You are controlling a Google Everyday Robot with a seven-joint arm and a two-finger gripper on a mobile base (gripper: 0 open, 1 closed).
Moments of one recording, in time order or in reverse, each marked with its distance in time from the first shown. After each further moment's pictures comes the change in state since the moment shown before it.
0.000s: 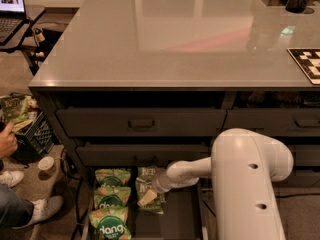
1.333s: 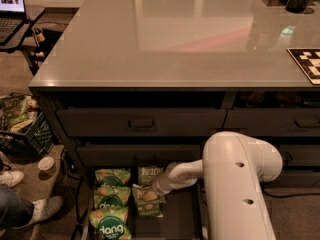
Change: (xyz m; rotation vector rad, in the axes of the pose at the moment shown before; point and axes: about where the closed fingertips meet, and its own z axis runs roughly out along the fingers) arm 0.024 -0.002 0.028 -0.047 0.054 0.015
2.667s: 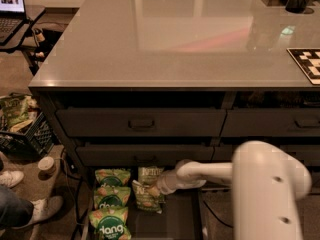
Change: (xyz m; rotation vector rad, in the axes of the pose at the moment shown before) arm -0.013 0.012 -0.032 -0.065 -0.105 0.051
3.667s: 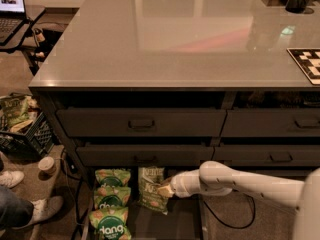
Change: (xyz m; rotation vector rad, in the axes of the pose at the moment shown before) arm -0.013 0.042 -0.118 -0.019 -0.159 0.154
